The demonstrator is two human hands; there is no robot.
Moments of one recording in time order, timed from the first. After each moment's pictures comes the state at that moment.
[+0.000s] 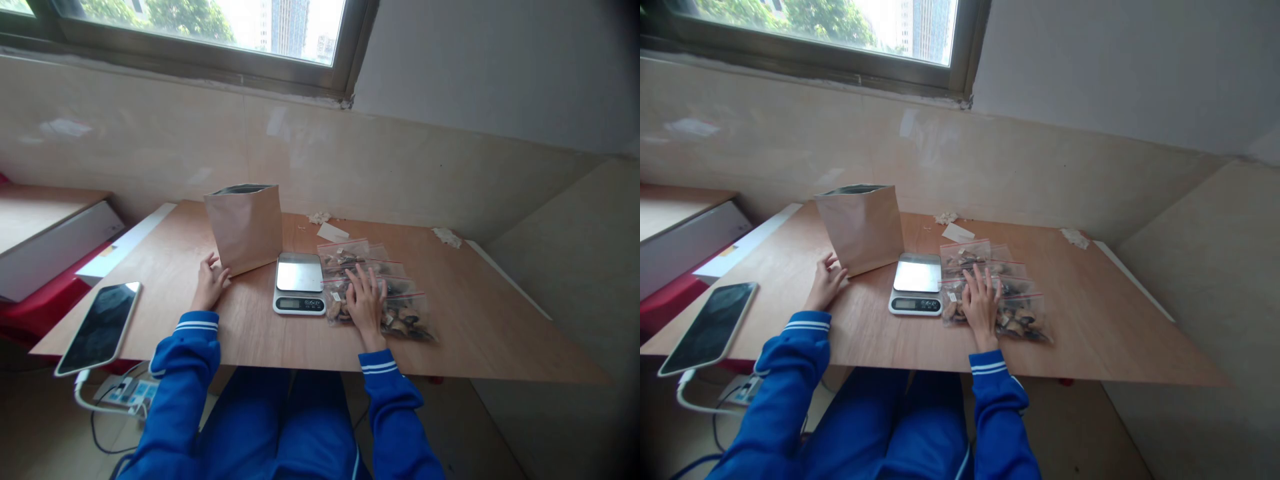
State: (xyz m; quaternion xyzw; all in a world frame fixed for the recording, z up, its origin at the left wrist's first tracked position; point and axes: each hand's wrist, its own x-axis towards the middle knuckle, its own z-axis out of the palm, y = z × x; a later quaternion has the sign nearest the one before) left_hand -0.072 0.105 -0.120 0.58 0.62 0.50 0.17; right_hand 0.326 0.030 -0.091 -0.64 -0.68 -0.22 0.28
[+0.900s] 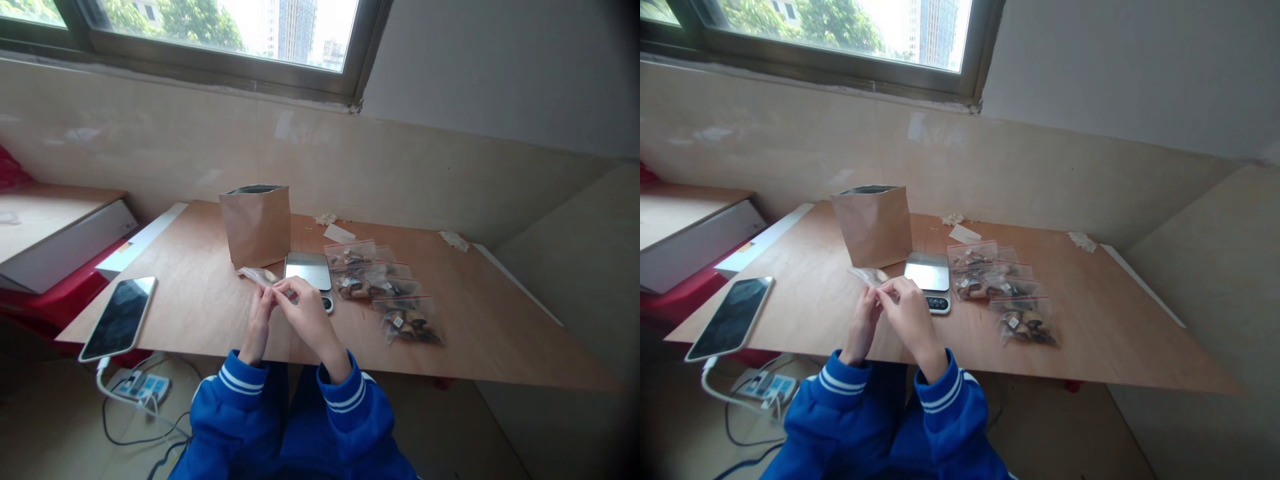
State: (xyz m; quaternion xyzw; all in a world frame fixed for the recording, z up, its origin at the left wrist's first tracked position) left_hand 0.062 -0.023 -0.034 0.41 0.39 0.64 0.52; right_hand 0.168 -0.020 0.031 -0.46 -0.73 0.27 0.43
